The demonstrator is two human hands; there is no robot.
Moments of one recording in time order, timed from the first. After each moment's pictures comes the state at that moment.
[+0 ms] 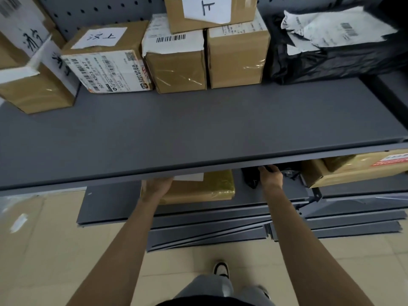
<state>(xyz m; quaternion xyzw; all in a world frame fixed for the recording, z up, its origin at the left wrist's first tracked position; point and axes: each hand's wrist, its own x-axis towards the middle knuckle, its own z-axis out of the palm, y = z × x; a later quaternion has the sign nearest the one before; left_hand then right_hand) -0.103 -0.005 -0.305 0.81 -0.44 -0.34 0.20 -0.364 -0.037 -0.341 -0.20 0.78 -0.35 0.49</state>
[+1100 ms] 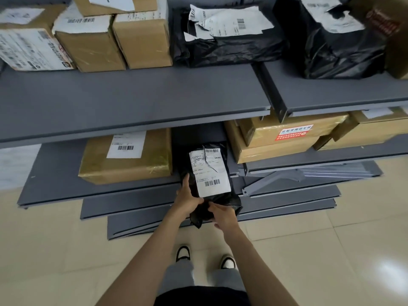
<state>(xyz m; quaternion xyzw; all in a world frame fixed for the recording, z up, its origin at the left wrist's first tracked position) -0.326 0.086 -0.358 0.72 -0.42 -0.53 0.15 -0.446 0.130 -0.361 -0.24 0.71 -0.21 0.62</state>
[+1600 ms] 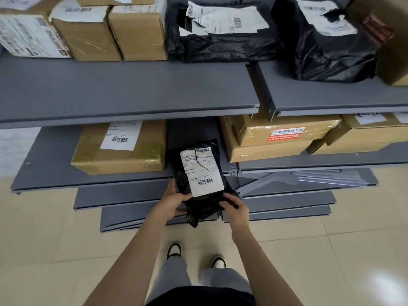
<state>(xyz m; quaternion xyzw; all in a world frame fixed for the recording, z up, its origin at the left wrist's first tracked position) -0.327 0.098 -0.356 0.67 -0.21 -0.65 0.29 -0.499 0.136 -0.352 -0.23 0.71 -0.36 0.55</state>
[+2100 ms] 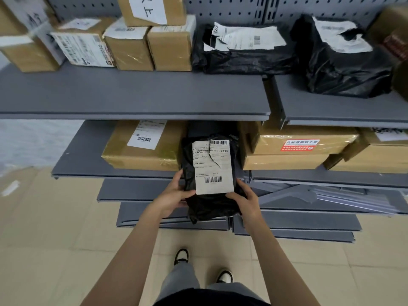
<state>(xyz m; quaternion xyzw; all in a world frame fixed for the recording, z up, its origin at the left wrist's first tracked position) -0.305 0.117 -0.317 0.62 -0.29 -0.65 0.33 -0.513 0.106 -0.332 -0.28 0.59 -0.39 0.65</state>
